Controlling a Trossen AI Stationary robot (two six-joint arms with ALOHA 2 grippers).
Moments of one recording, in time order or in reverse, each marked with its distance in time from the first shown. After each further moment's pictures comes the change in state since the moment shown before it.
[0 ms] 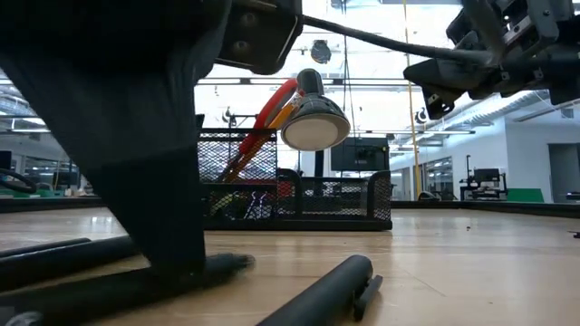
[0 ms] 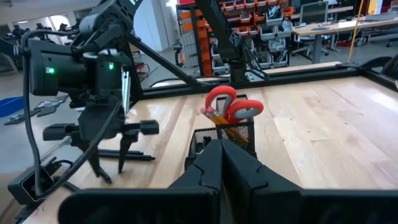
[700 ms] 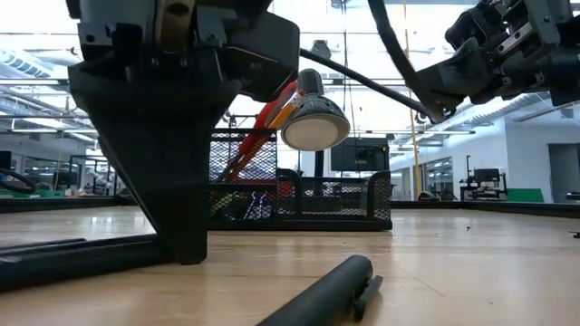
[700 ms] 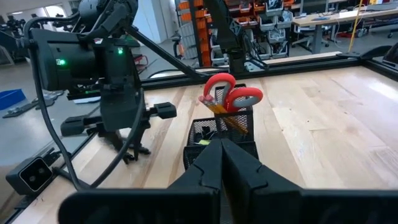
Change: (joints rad) left arm 0.057 -0.004 0.004 -0.115 0.024 -0.025; right arm 0.000 0.000 0.000 -0.038 -0.001 0.000
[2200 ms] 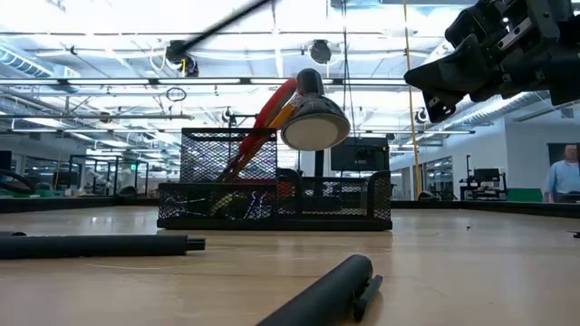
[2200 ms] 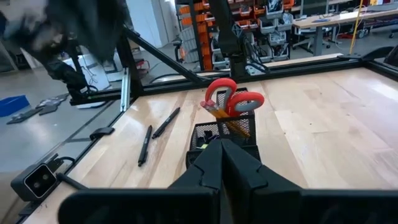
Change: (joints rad) left arm 0.010 -0.218 0.379 -0.173 -0.566 0.700; right arm 0.000 0.000 0.000 0.015 -0.002 0.018
